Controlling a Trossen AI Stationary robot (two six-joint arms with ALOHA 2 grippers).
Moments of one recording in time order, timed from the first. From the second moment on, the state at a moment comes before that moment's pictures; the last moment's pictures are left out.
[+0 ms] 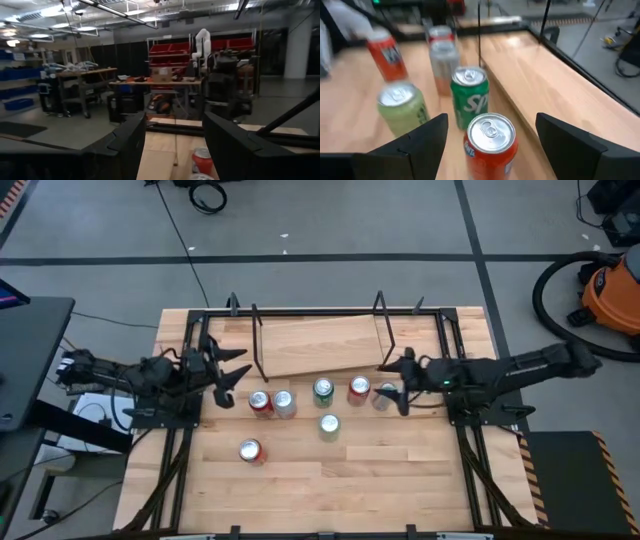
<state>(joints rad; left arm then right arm) -0.23 0.48 0.40 0.33 -0.57 0.17 0.10 0.82 0.49 -0.07 0.31 0.11</state>
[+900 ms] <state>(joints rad) -0.23 0.52 0.44 0.51 -0.64 0.36 0.05 1.45 1.21 -0.77 0.22 -0.08</state>
